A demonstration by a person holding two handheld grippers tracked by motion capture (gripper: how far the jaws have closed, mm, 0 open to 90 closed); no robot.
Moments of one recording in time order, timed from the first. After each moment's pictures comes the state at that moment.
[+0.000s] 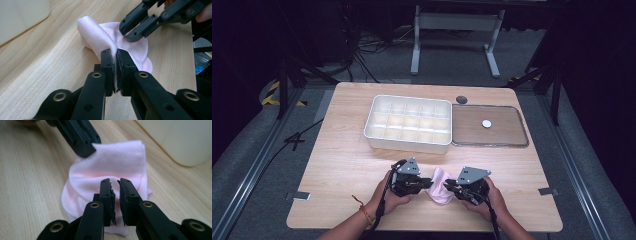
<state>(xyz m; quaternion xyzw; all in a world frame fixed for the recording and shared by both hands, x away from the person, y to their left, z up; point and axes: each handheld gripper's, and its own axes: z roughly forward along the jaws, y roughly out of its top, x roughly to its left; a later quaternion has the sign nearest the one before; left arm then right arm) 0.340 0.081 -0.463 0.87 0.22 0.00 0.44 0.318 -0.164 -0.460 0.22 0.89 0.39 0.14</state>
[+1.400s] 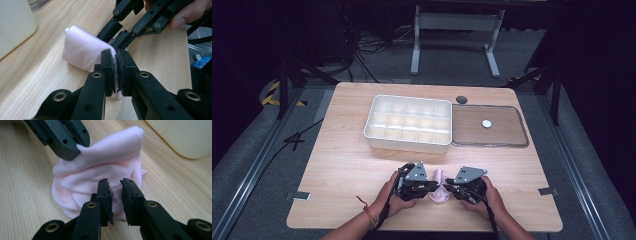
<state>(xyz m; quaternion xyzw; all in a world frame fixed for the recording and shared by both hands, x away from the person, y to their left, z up) 0.328 0.063 -0.456 0.88 0.17 0.03 0.44 0.324 -0.162 -0.471 0.22 0.89 0.37 0.14</state>
